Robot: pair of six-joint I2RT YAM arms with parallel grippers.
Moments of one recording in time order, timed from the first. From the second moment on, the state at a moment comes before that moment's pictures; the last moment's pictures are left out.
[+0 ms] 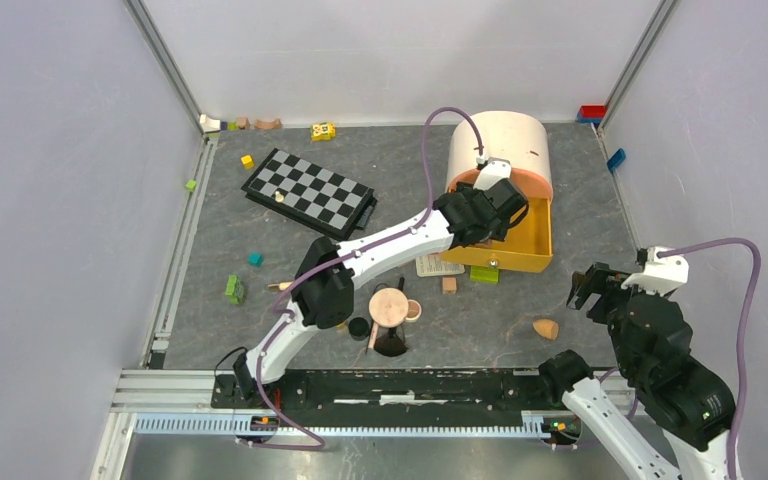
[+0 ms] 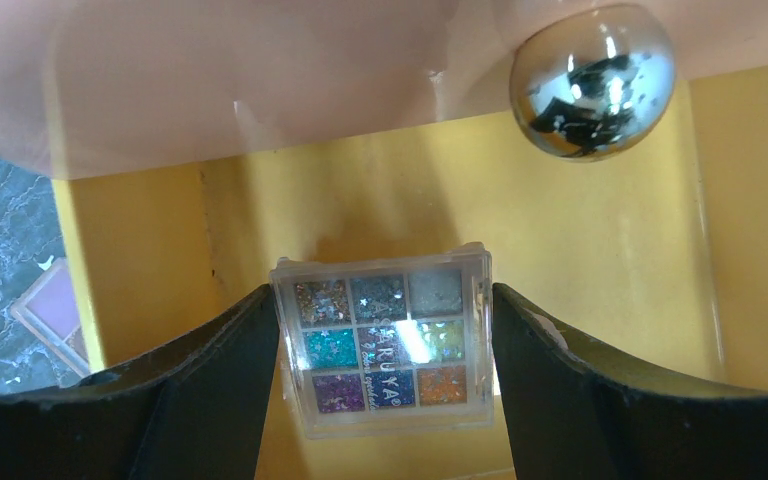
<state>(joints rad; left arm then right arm) -1.07 2.30 2.22 -0.76 -0.55 -0.58 0.47 0.29 0.99 -1.07 0.59 0.34</state>
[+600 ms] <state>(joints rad) -1.07 2.34 2.25 -0.78 -0.55 -0.58 0.47 0.28 0.99 -1.08 0.59 0.34</state>
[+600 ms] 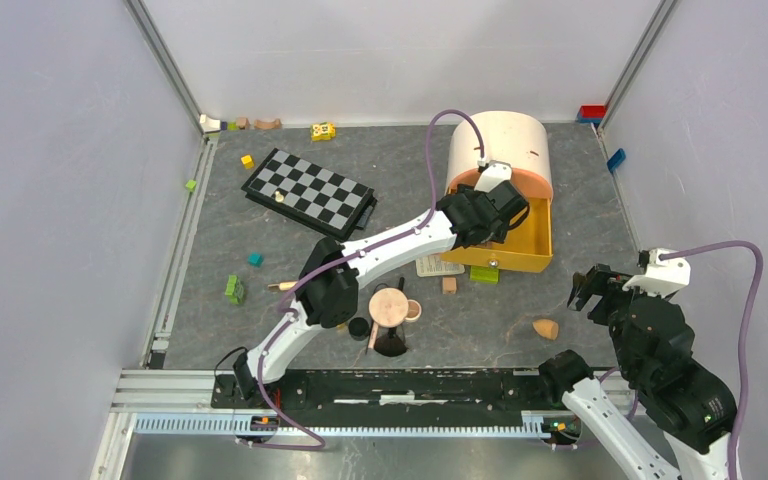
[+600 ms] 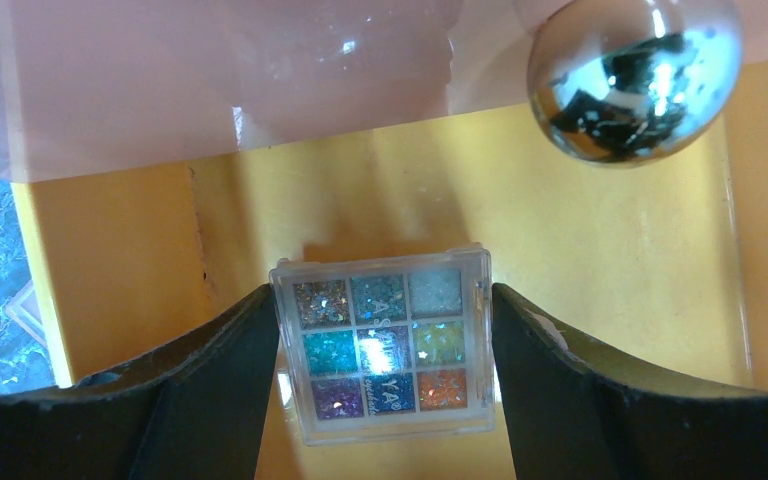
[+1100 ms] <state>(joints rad) -1.07 2.33 2.28 -0.78 -0.52 -0.58 0.47 0.28 0.98 -1.07 0.58 0.34</state>
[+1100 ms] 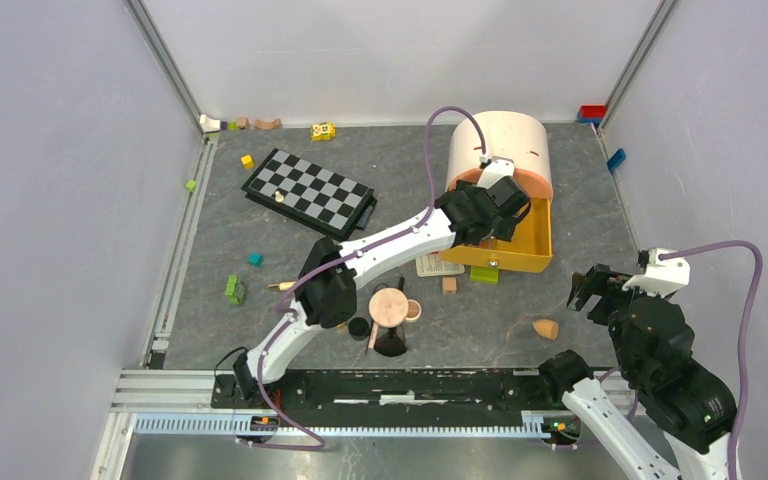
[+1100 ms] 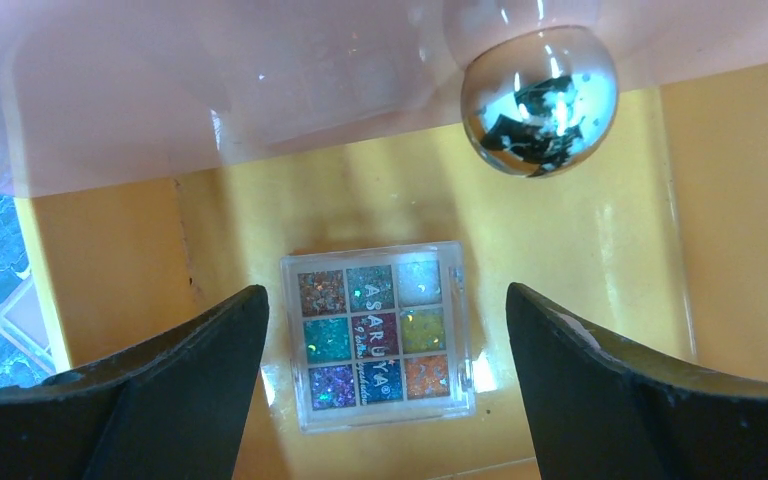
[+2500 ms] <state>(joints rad) -0.84 1.77 1.35 -0.63 -0.55 -0.77 0.47 0.28 0.93 -1.05 0.56 0.35</state>
